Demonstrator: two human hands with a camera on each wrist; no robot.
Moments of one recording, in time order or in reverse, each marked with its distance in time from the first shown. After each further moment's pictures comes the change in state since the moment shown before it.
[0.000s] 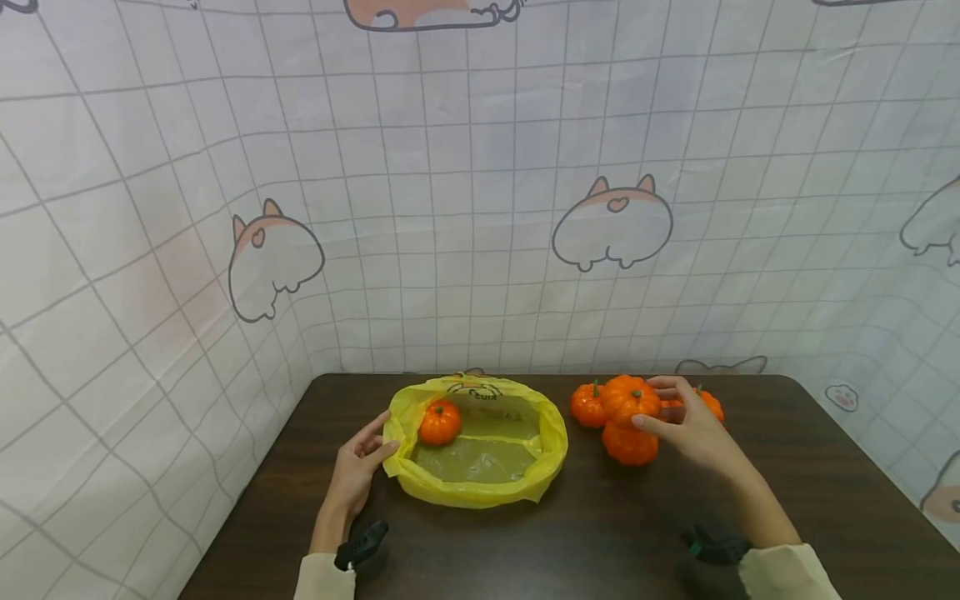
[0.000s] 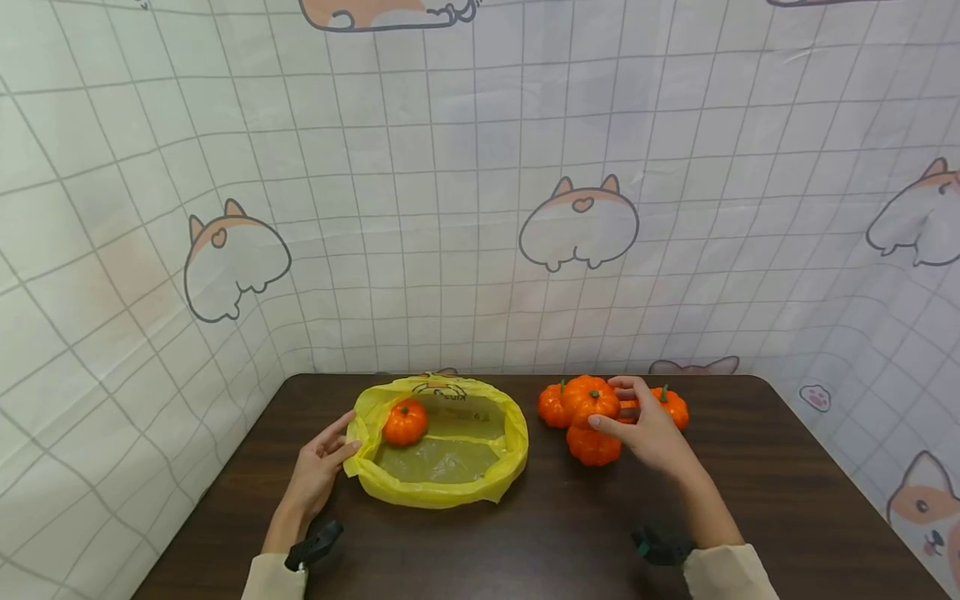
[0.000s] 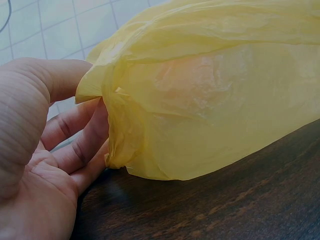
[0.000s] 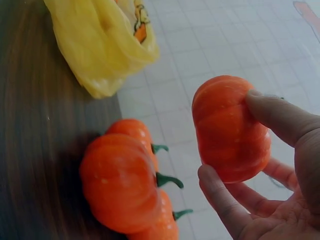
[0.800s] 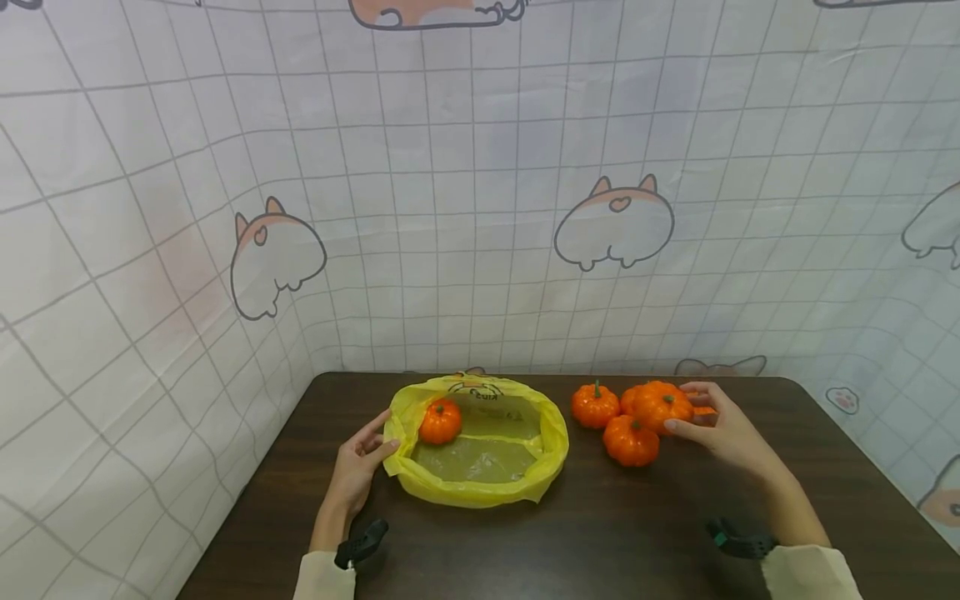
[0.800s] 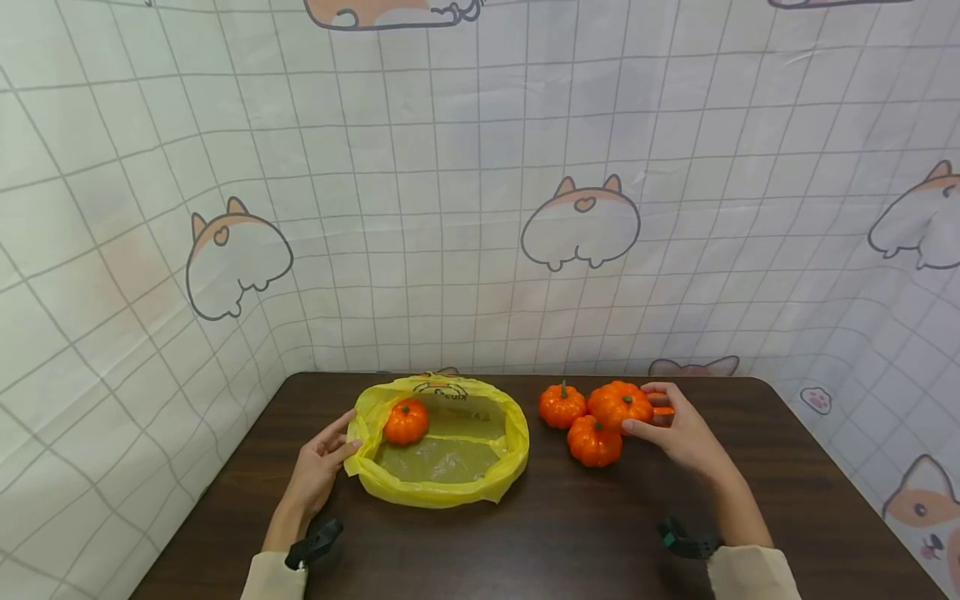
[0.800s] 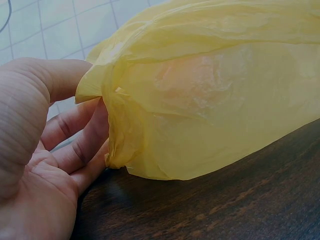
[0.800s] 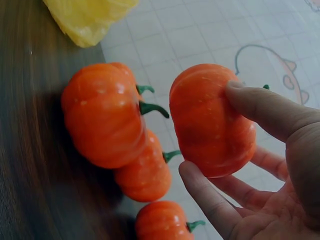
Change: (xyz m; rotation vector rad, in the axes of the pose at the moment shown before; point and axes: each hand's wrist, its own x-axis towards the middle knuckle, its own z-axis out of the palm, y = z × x) left_hand 0.001 -0.003 -0.002 -0.003 -0.007 0.012; right_hand -0.002 0.032 -0.029 -0.097 0.035 0.024
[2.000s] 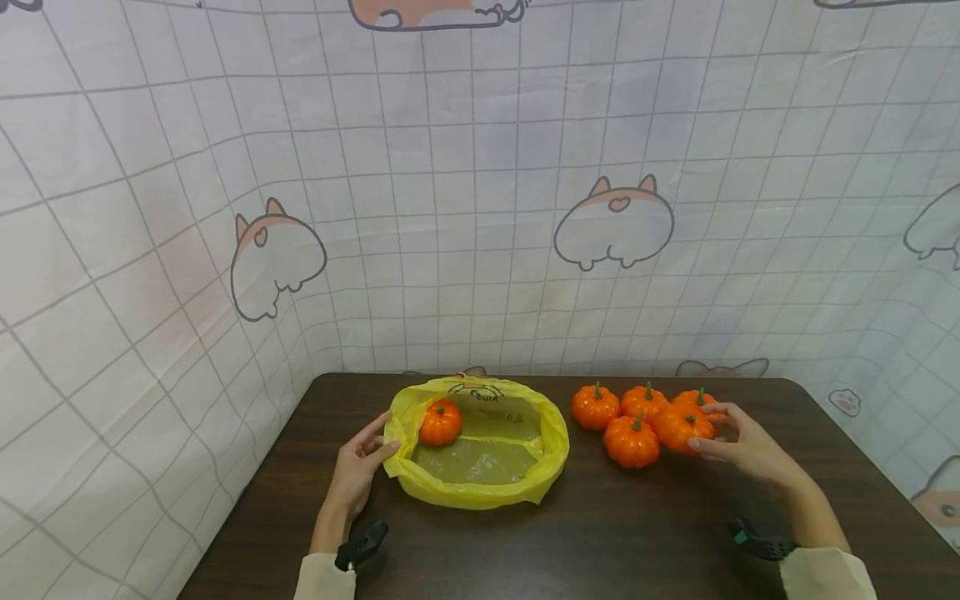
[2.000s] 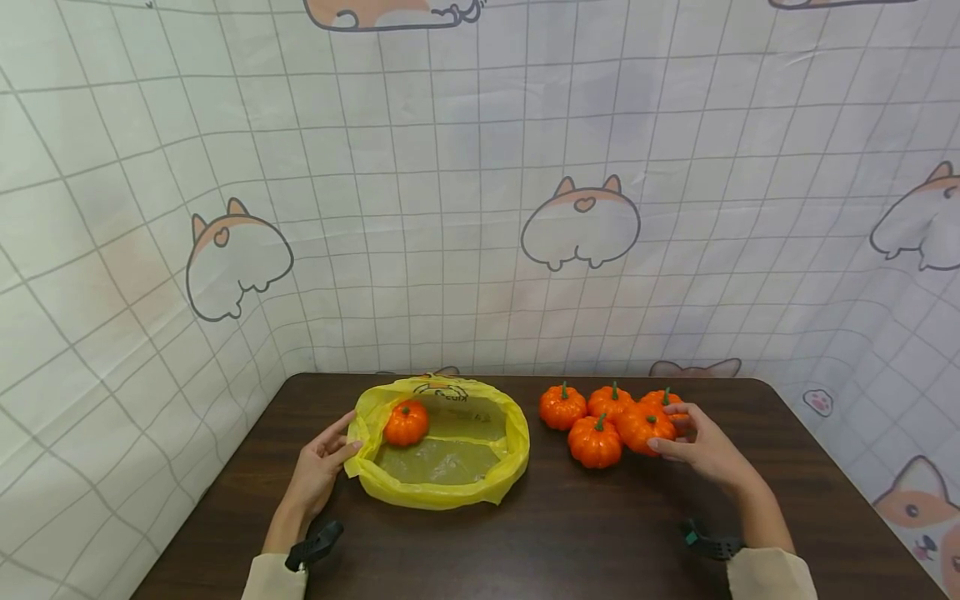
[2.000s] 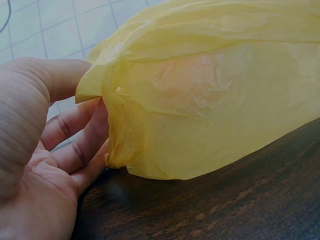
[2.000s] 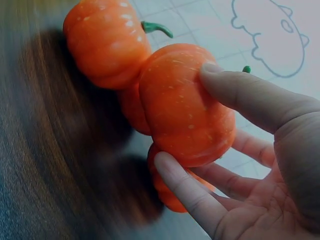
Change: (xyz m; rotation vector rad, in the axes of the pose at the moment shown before) left_hand 0.000 0.000 0.000 -0.004 -0.003 0.006; right_hand -0.010 0.044 -0.014 0.100 -0.117 0.101
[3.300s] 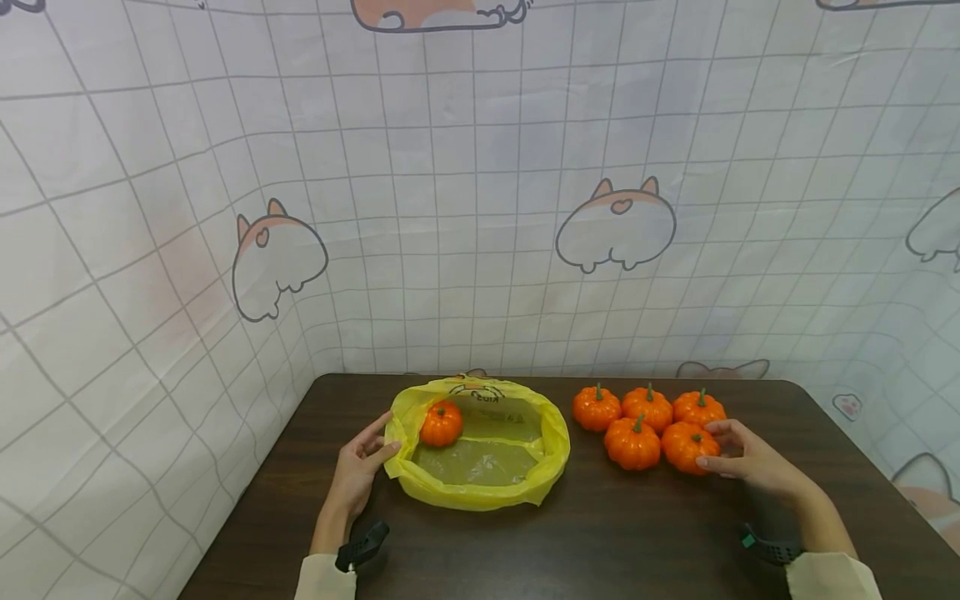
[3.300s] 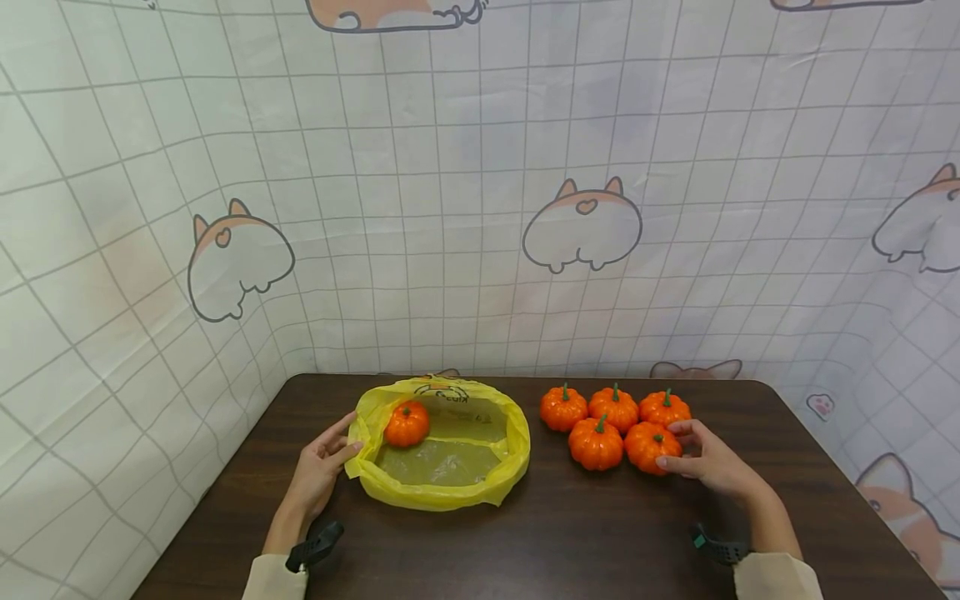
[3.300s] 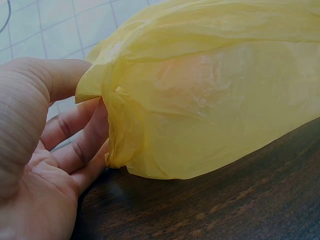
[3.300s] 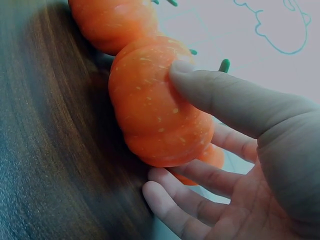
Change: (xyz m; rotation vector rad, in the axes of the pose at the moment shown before) left_hand -0.001 0.001 0.000 0.013 -0.006 -0.011; right_hand 0.002 0.028 -0.006 -0.057 -0.065 0.059
